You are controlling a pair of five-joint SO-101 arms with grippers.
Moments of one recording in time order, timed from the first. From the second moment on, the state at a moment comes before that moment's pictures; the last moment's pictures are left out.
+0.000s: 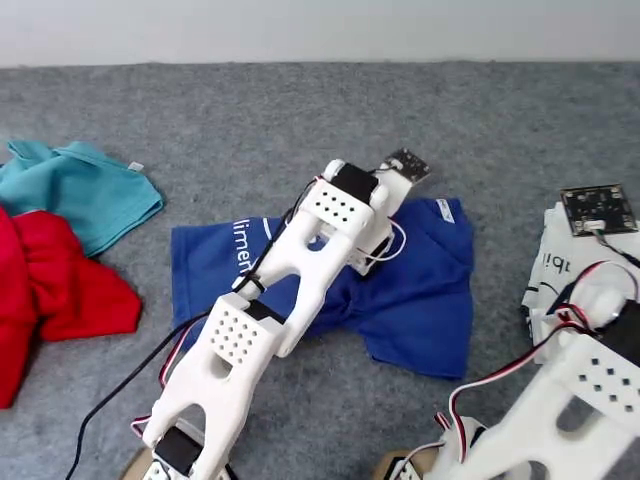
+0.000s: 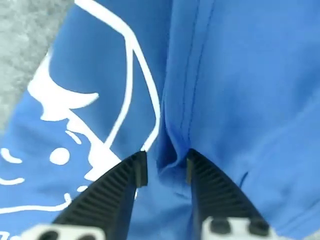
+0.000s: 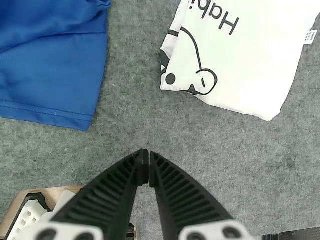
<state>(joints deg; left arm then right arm) 31.0 55.1 -53.8 99.2 -2.4 33.8 -43.2 20.5 100.5 37.0</state>
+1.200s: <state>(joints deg) 31.0 42.9 -36.0 94.5 -0.7 33.8 -43.1 23.7 100.5 37.0</state>
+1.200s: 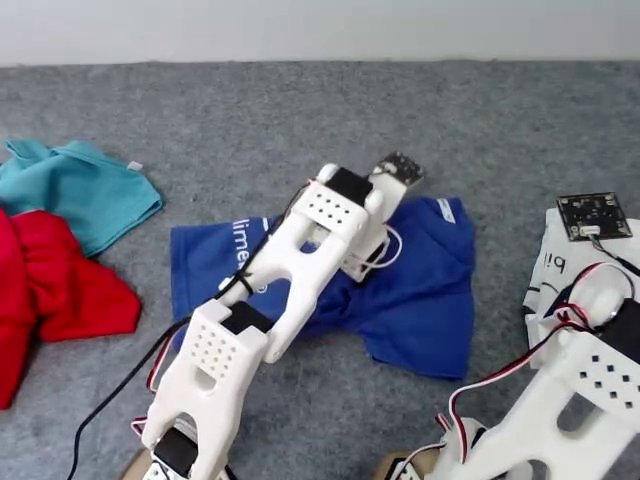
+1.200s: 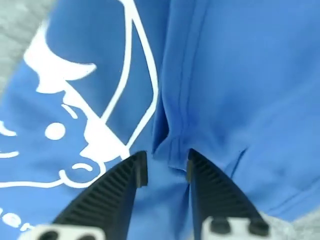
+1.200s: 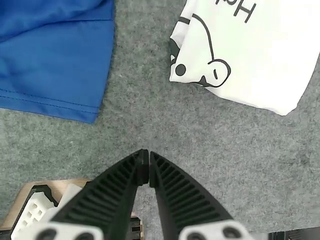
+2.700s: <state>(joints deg) 54.1 38.0 -16.7 80.0 -5.5 33.8 -47.9 23.7 100.5 37.0</state>
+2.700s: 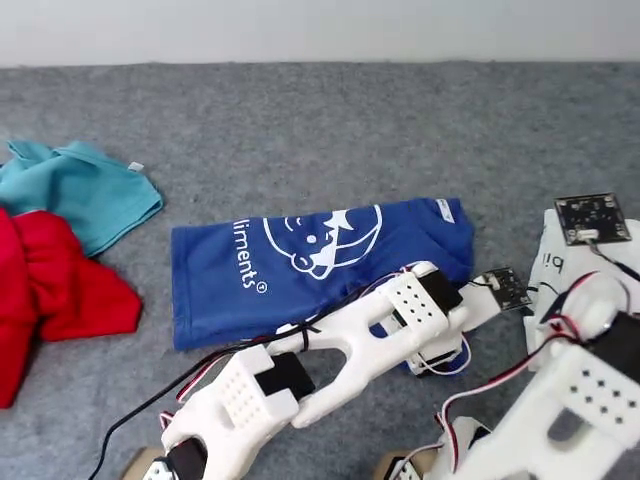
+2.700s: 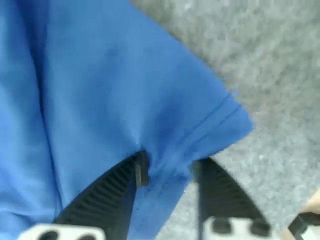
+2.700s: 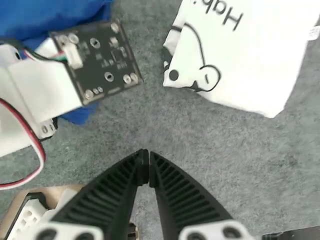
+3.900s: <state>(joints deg) 35.3 42.9 -34.0 75.8 -8.4 33.8 -50.5 23.7 100.5 37.0</state>
